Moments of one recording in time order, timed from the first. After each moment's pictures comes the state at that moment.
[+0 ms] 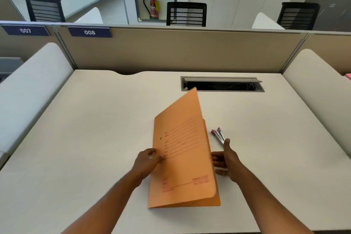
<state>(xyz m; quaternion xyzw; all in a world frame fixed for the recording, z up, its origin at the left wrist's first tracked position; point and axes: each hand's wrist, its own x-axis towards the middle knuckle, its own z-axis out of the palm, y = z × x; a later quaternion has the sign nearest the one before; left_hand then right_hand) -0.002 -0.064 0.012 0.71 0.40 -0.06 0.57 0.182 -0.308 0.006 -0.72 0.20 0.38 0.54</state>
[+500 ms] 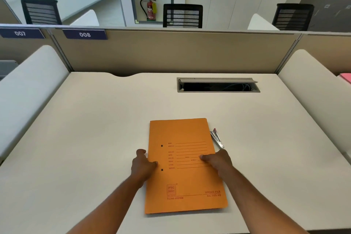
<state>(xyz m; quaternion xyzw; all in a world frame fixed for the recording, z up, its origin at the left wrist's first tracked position) 0.009 -0.076 0.003 0.71 0.48 -0.04 0.51 0.179 -0.294 -0.003 -0.85 0.12 0.31 0.40</state>
